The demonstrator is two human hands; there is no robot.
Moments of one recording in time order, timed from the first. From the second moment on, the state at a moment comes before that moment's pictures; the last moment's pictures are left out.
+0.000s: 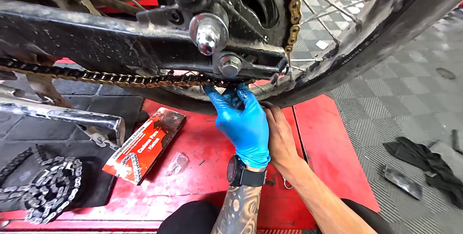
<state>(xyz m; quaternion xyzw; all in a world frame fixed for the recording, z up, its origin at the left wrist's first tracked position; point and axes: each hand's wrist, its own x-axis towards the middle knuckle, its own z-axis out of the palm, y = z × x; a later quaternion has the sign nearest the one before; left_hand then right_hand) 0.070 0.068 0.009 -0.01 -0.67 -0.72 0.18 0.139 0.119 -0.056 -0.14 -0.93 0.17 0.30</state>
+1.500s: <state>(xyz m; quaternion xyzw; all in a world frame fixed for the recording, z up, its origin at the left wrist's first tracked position) 0.023 0.019 -0.004 -0.19 -0.48 -0.86 -0.08 0.195 0.101 0.006 -0.05 -0.60 0.80 0.03</state>
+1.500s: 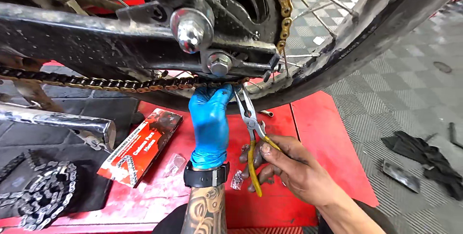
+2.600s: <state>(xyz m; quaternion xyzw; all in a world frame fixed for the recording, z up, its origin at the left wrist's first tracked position) 0.025 0.021 -0.002 -0.19 -0.48 -0.86 -0.07 0.189 0.071 0.008 -0.13 -0.55 0.83 0.06</state>
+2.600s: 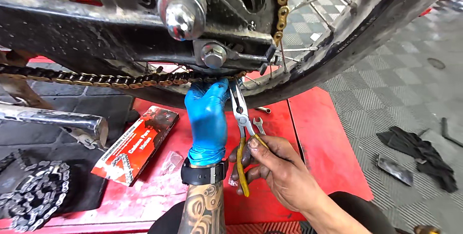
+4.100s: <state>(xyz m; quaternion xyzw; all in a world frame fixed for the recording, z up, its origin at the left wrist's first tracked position) 0.012 0.020 0.004 -0.22 -0.48 -0.85 -0.07 0.206 0.054 0.021 -0.09 -0.52 0.85 0.05</state>
